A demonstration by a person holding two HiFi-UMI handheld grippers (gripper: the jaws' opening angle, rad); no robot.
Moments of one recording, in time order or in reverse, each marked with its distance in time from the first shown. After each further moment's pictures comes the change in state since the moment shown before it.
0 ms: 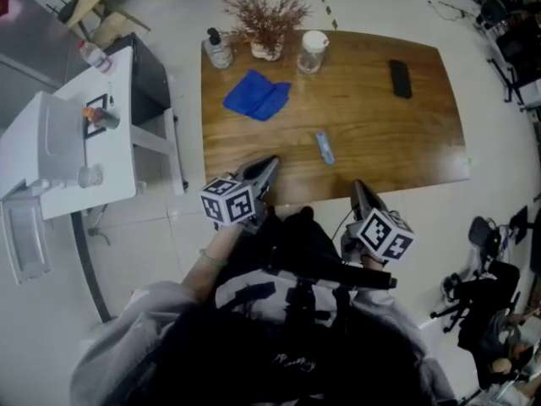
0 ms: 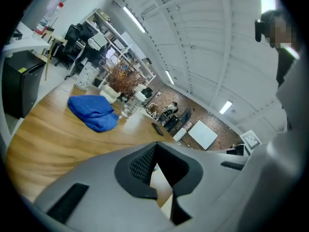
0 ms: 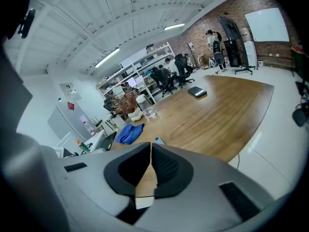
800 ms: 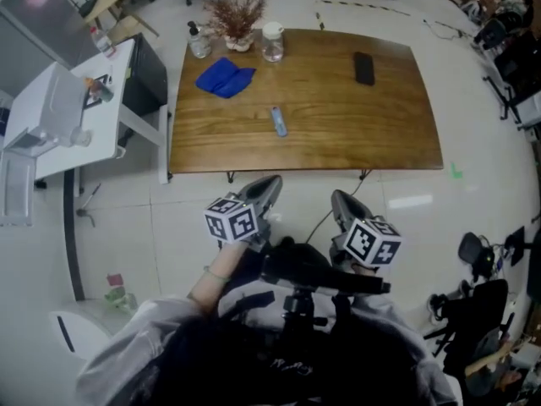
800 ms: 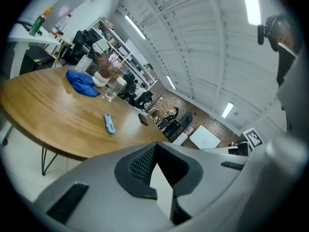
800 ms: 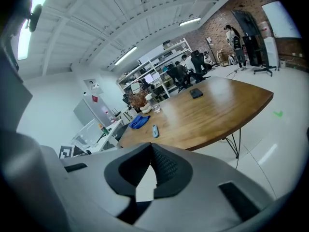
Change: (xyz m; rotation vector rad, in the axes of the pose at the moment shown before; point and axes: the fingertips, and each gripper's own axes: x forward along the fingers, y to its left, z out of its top) left arm 0.023 -0.173 -0.146 -0.050 -0.094 0.046; right arm -0.143 -0.090 -0.038 -0.139 0.079 0.206
